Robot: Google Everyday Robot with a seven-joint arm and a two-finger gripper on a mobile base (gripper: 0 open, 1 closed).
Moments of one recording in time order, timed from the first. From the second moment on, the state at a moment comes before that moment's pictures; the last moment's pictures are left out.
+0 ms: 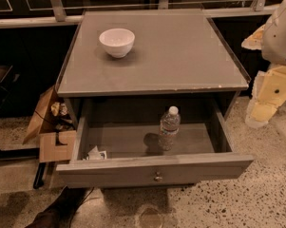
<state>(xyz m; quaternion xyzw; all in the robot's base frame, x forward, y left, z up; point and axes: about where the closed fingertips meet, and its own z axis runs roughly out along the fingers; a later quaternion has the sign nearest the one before) 0.438 -0.217 0.977 -0.60 0.78 -0.03 0.16</state>
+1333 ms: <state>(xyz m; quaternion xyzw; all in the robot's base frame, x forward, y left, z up) 0.448 -0.199 0.934 -0.58 0.79 -0.01 0.21</state>
